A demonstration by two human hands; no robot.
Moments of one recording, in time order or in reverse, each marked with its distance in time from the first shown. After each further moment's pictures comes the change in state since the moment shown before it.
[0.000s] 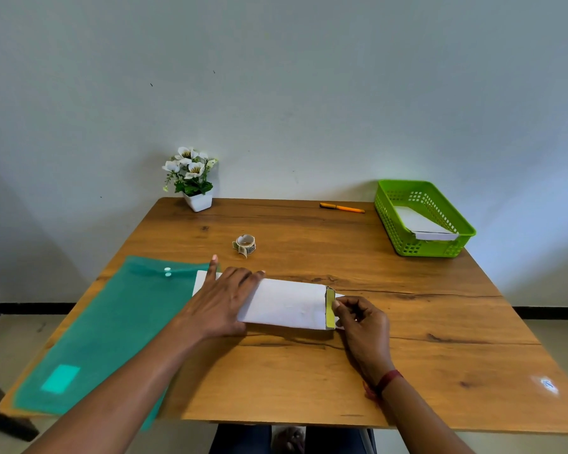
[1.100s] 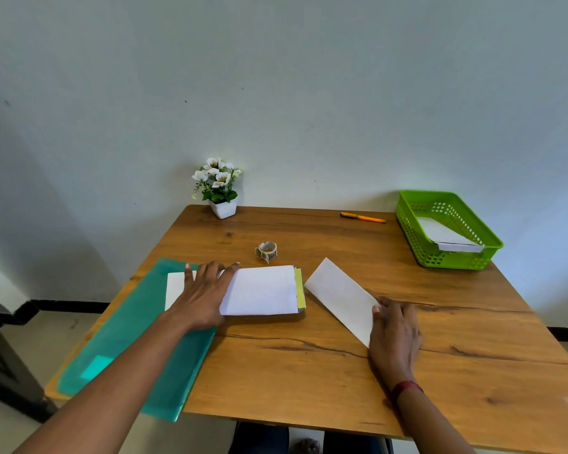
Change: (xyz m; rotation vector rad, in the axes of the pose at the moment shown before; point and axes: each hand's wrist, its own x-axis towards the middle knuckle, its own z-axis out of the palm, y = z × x) left_hand -0.034 -0.051 -0.012 -0.091 -0.101 -0.362; right_hand 0.002 -0.007 -0.003 -0.651 0.209 -0.035
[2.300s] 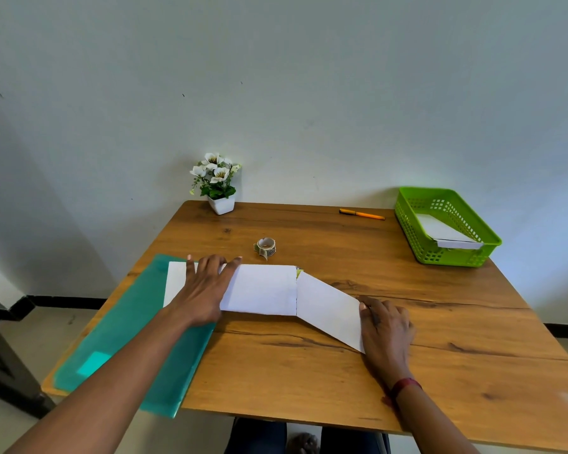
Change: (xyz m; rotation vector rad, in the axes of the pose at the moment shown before) left_hand 0.001 0.006 -0.002 0.090 0.027 0.021; right_hand -0.002 -0.001 0.002 -0.072 -0.084 -0.150
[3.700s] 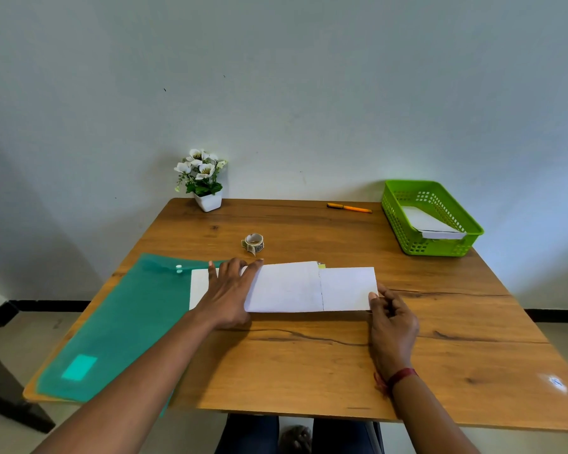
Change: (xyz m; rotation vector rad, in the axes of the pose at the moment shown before) left_hand 0.014 0.060 0.009 -0.205 -0.033 0.050; right_hand 0.003 0.027 0.002 0.797 0.191 0.285
